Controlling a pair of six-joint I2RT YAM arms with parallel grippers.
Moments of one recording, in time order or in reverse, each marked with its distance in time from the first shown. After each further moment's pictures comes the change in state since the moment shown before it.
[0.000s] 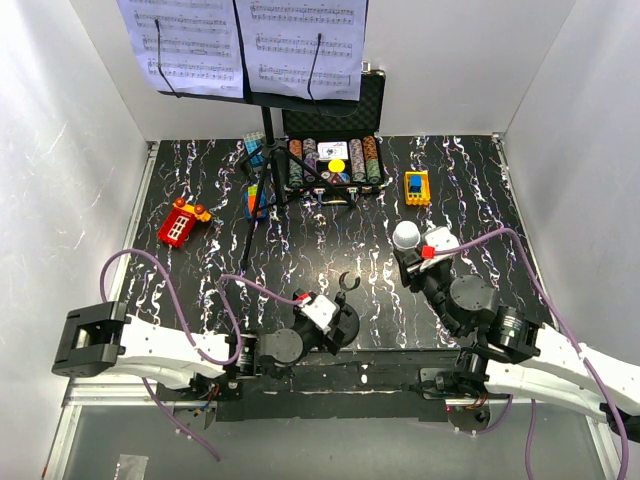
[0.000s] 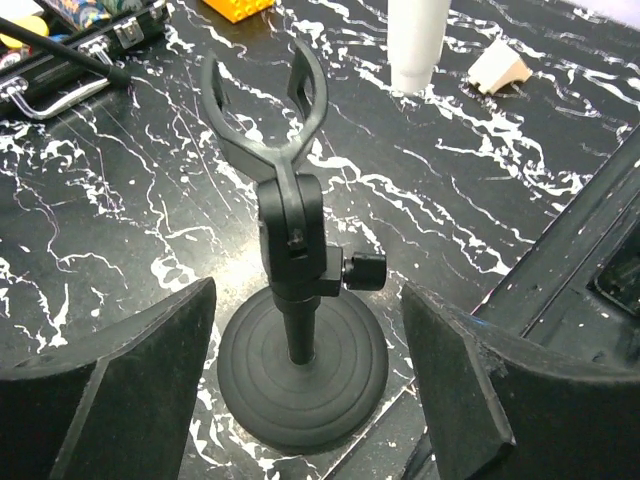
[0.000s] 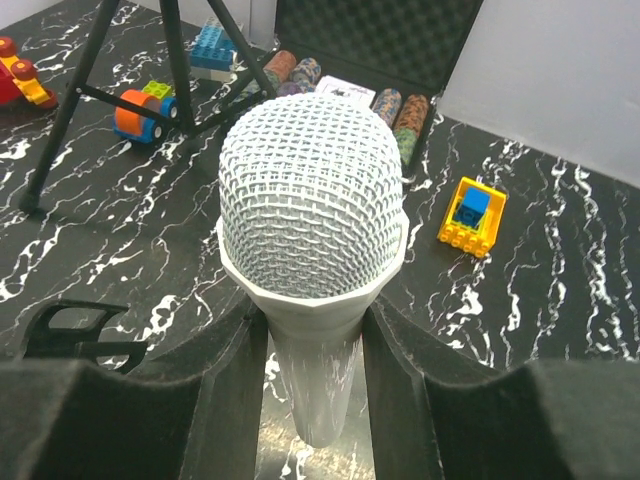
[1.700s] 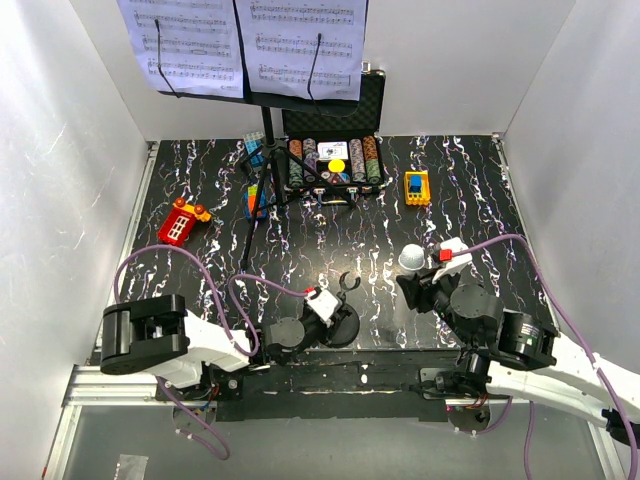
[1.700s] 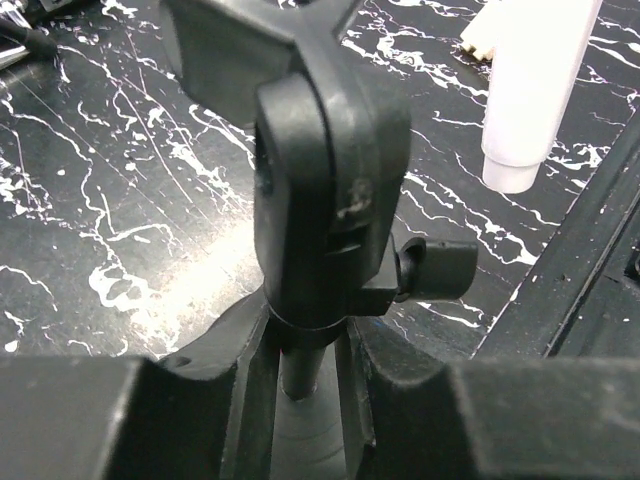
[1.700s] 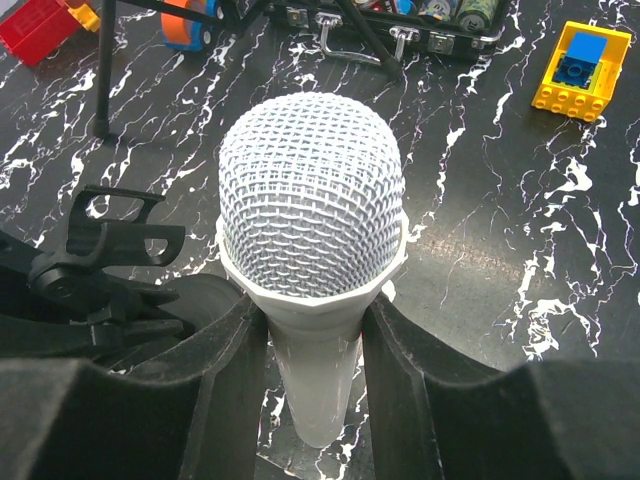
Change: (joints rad) left arm 0.174 0.285 -0.119 0.452 0.270 0.011; right arm 0.000 -0.121 -0.017 -0.364 -0.109 0.422
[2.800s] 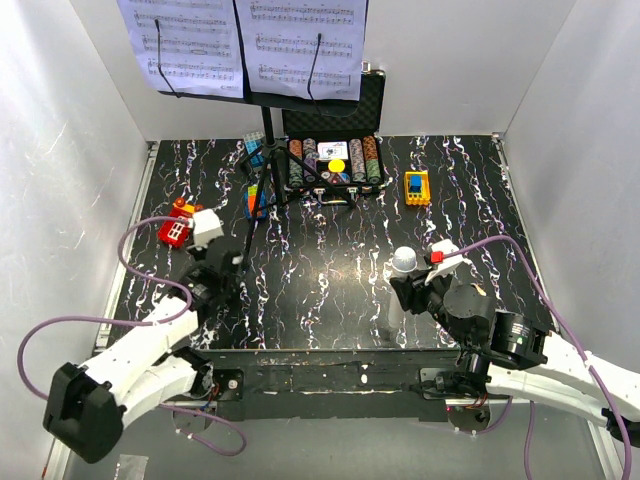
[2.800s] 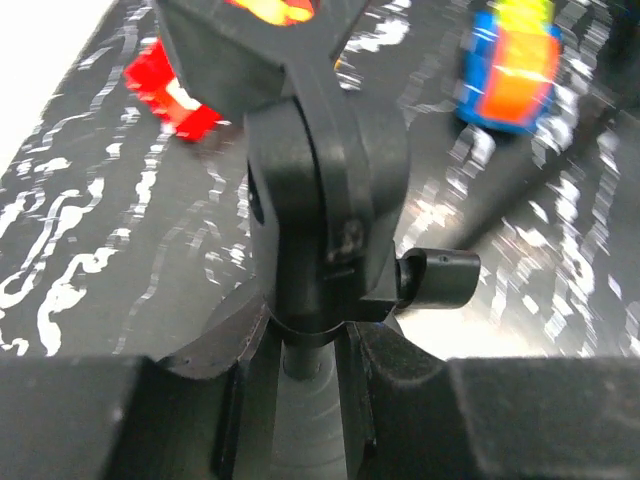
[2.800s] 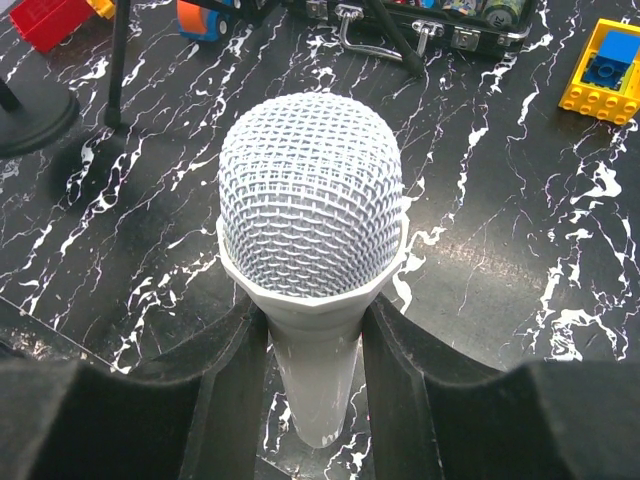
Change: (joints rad) left arm 0.748 -0.521 0.271 -1.269 -0.340 -0.349; right arm 0.000 0.016 -0.044 0.065 -0.032 -0.013
